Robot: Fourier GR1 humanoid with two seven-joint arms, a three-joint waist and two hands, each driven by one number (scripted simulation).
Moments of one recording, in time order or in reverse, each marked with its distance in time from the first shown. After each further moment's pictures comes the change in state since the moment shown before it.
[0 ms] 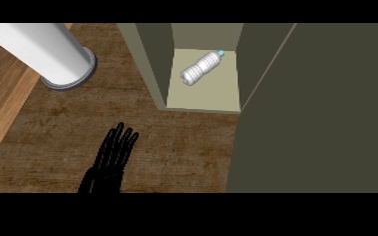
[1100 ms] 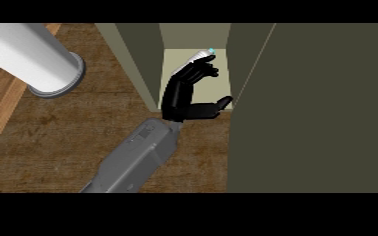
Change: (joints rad) left arm -0.790 -0.449 0.131 0.753 0.024 0.067 0.107; right arm 0.084 0.234 -0.060 0.000 -0.065 -0.071 0.021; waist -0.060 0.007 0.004
